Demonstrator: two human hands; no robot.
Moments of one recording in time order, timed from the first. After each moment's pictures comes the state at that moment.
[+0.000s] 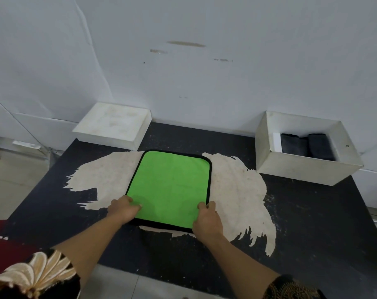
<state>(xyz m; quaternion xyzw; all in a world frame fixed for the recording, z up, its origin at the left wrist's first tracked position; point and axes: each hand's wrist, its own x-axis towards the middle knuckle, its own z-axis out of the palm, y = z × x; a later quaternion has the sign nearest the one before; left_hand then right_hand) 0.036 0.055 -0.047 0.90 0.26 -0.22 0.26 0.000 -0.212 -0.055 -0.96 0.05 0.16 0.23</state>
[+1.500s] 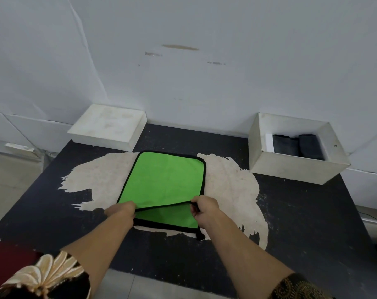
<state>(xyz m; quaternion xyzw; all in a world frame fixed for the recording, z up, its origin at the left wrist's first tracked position) 0.041 0.019 -0.055 0.59 0.57 -0.03 0.58 0.039 -0.213 -0.014 -0.51 0.43 0.21 0.71</state>
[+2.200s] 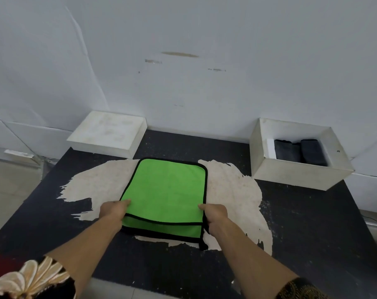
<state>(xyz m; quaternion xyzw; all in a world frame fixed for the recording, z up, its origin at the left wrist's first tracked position) 0.061 0.056 -0.053 0.68 0.49 -0.04 0.55 0.051 -0.233 -0.041 -0.60 0.41 0.21 0.65</state>
